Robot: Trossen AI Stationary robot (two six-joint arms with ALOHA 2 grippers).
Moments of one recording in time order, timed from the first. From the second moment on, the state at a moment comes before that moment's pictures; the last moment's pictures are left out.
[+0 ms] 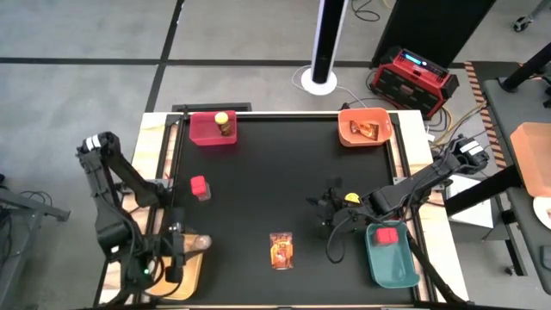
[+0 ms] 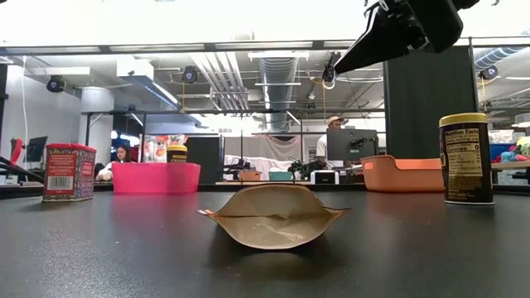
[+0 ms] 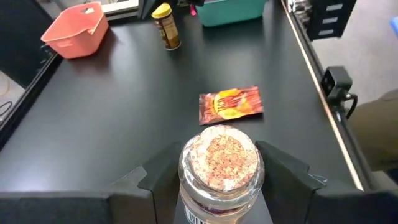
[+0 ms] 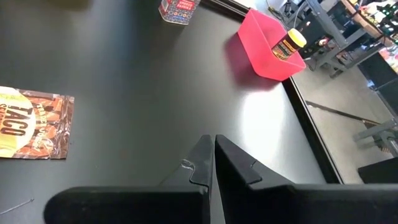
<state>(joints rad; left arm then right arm) -1.13 1.27 1.12 -0.96 -0.93 -0.87 0.43 1.42 0.87 -0.17 0.72 -0.01</state>
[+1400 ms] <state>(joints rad) -1.23 0.87 0.61 -0.60 -0.55 -0.98 0.43 1.42 0.87 -0.17 0.68 0.01</state>
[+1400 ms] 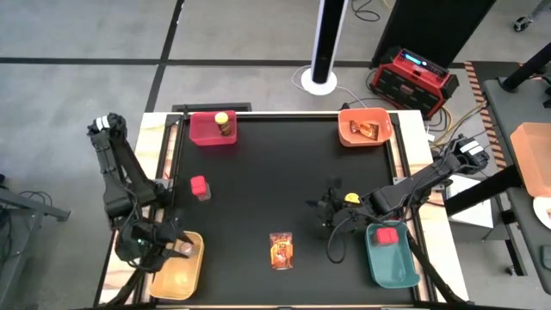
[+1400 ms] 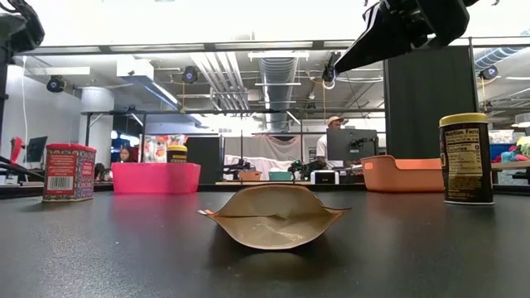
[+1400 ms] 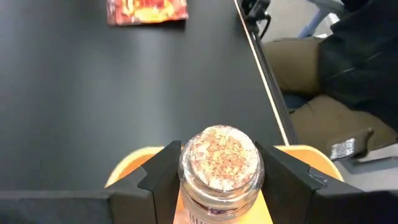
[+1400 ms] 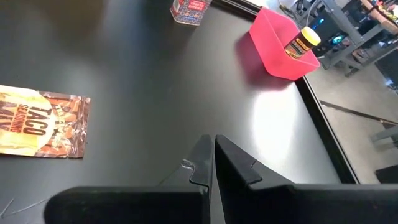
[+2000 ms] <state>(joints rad) -1.39 1.09 0.60 -0.60 -0.61 -1.16 0.43 1.42 0.87 -0.14 0.67 0.03</state>
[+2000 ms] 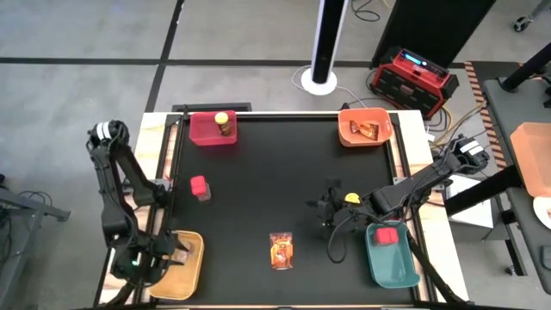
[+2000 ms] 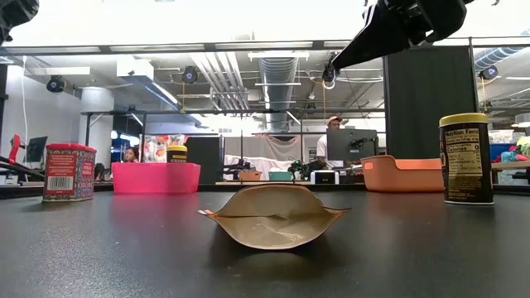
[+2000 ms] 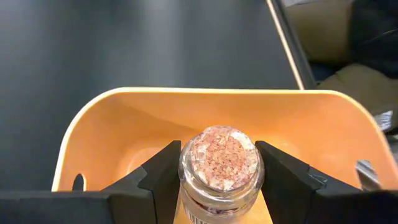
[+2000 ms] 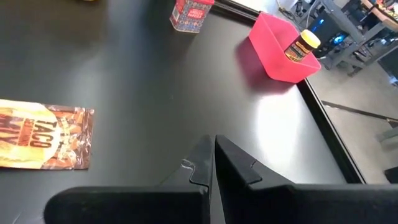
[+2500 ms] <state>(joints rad) -1.42 1.26 0.60 -0.54 -0.59 -1.31 0.43 1.42 0.87 -0.11 0.67 0.03</state>
